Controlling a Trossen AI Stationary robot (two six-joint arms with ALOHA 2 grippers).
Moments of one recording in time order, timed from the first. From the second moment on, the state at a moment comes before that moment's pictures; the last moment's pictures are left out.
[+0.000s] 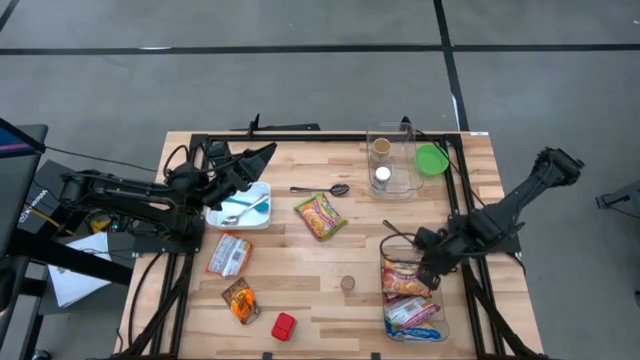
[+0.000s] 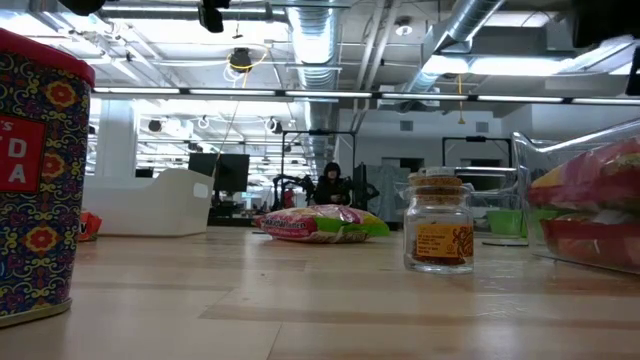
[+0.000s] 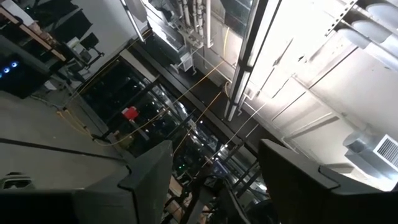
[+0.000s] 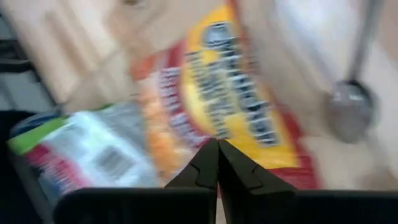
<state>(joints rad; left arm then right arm) 0.01 1.02 0.61 0.93 -0.48 -0.64 0.64 1.06 0.81 -0.91 0.08 1.23</state>
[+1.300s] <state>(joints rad) 0.01 1.02 0.61 0.90 -0.46 -0.67 0.85 1.11 0.76 -0.54 0.07 1.32</state>
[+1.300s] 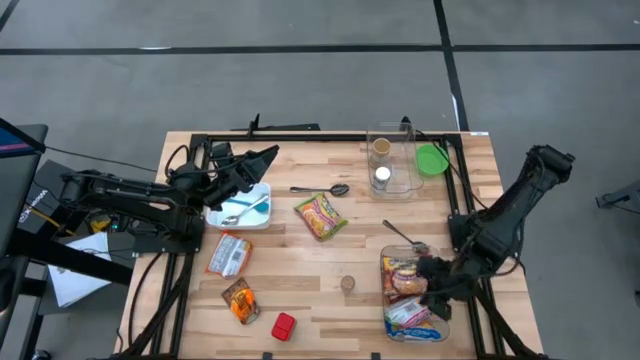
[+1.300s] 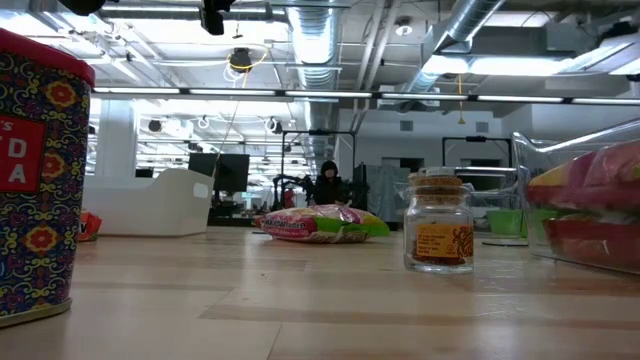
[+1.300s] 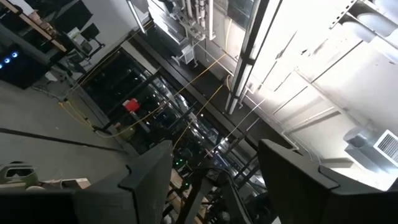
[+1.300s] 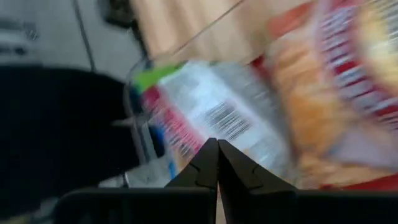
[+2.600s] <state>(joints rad) 0.01 1.02 0.61 0.87 -0.41 -0.67 0.99 1.23 0.80 -0.48 0.28 1.69</state>
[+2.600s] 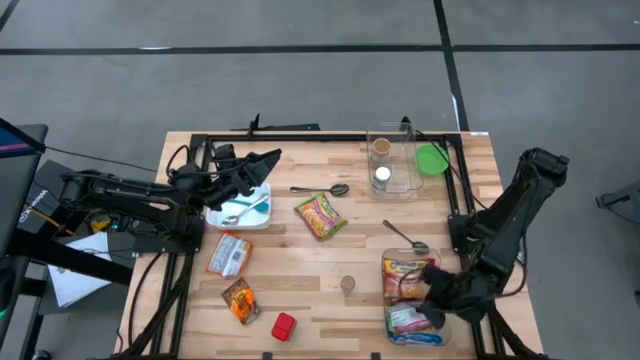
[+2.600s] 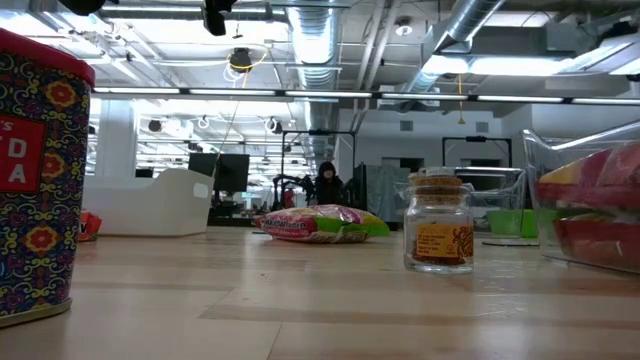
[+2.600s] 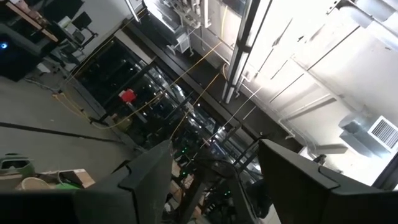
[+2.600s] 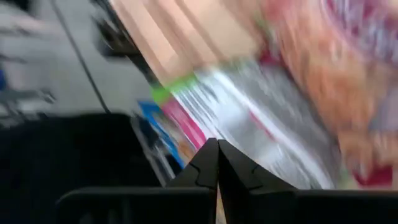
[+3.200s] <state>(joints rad) -0.05 1.02 0.61 0.38 -0.32 -0.73 0.75 0.78 0.80 -0.66 0.54 1.45</state>
